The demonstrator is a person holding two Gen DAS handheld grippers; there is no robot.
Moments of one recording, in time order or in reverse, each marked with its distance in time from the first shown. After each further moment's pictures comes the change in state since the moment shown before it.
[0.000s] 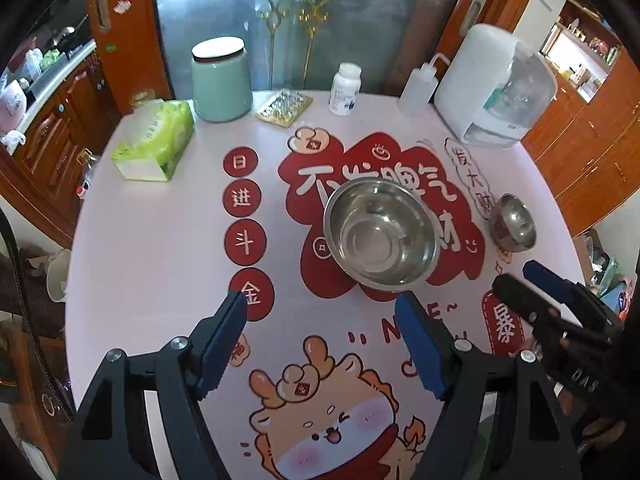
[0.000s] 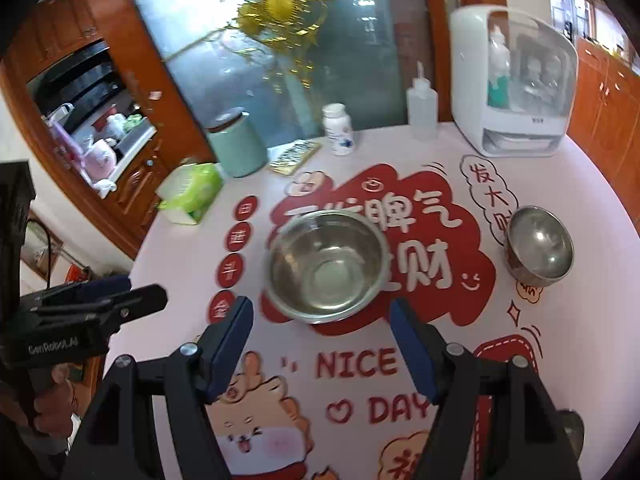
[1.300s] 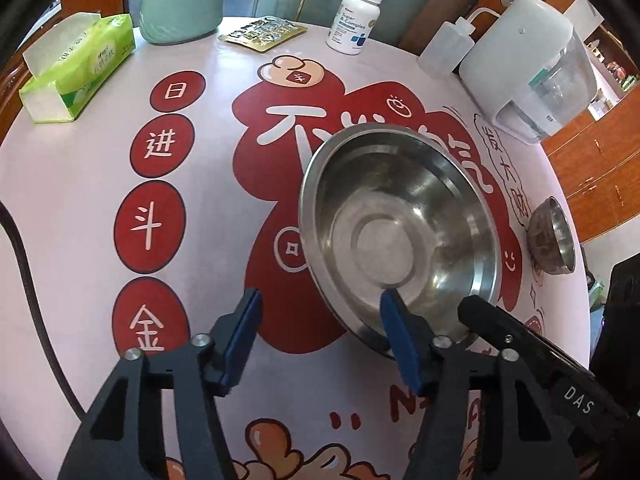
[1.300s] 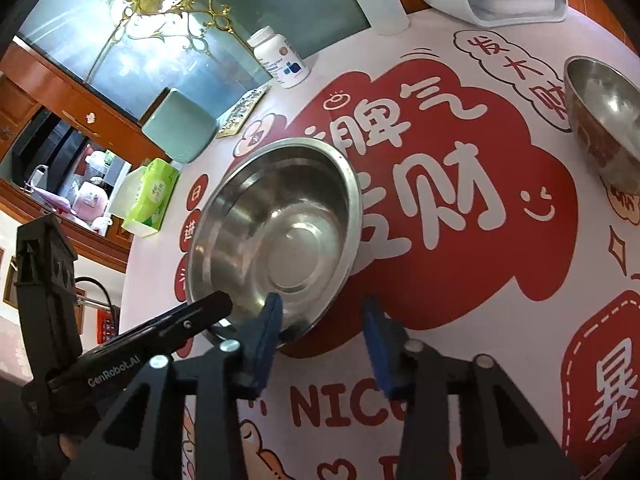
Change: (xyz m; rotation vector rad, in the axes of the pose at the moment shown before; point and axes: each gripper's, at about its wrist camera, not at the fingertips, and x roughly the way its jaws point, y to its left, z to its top) left arm 0.161 -0.006 0.003 -0.093 0.068 -0.114; right arm 0.127 -0.054 -0.024 0.257 0.123 0.164
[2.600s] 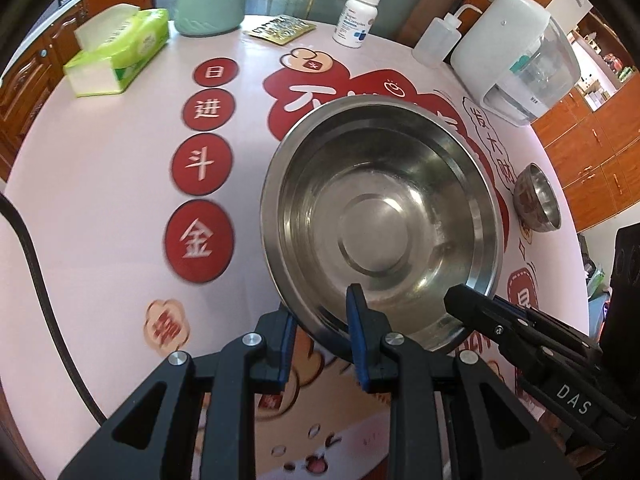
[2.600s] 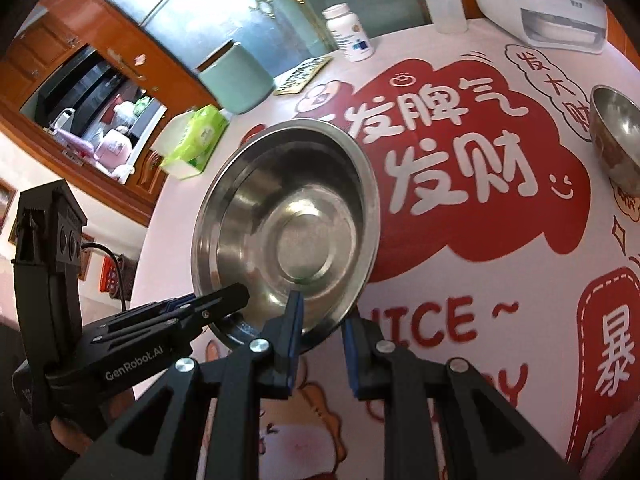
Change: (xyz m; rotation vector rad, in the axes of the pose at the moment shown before) left arm -0.061 0.014 -0.058 0.006 0.013 0.023; right arm -0.031 0.054 -0.048 -0.161 0.082 0.029
